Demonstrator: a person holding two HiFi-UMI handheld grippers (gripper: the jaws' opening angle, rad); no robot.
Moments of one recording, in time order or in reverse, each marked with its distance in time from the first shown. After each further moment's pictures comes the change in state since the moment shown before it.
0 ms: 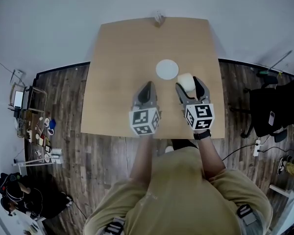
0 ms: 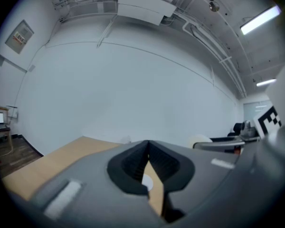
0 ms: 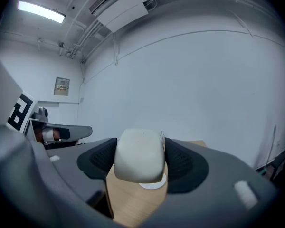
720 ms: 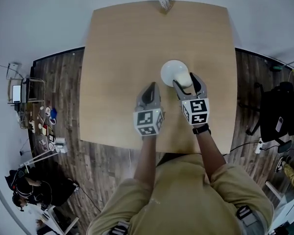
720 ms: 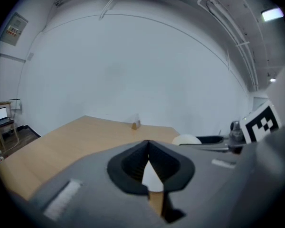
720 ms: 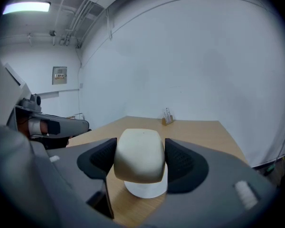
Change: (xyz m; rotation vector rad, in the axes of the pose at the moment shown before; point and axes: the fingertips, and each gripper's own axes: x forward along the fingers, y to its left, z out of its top) left arm 0.153 0.070 -0.093 -0.045 0.221 0.068; right arm 0.190 -0.055 -0.099 0.019 0.213 0.078
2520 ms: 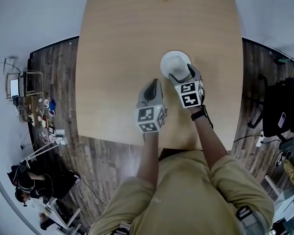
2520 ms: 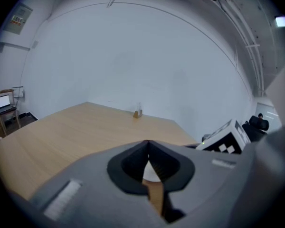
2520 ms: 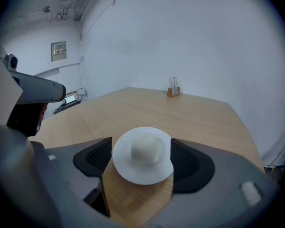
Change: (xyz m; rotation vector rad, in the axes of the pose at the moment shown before) left arm 0.023 0.006 -0.055 -0.084 0.083 0.011; right arm 0.076 -0.011 -0.107 -0.073 0.318 0.026
